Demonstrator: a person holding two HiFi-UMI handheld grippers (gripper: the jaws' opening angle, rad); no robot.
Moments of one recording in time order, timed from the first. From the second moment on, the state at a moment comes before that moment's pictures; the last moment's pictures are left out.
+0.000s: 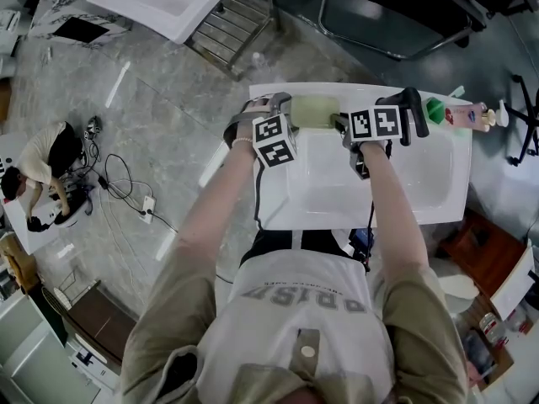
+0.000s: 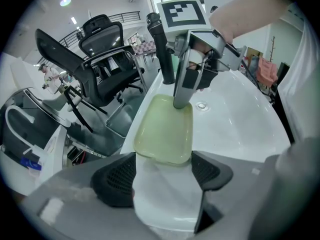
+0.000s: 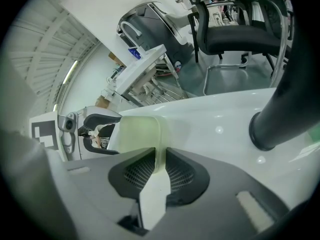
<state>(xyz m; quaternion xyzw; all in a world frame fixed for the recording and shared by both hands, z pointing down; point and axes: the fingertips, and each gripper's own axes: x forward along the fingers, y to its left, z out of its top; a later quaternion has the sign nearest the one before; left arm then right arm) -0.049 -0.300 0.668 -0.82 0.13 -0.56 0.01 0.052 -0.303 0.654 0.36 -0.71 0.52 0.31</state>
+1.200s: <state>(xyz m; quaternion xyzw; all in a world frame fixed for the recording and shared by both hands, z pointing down) -0.044 -0.309 0.663 -0.81 0.14 -0.56 0.05 0.049 -0.307 0.653 0.36 -0.70 0.52 0.33</state>
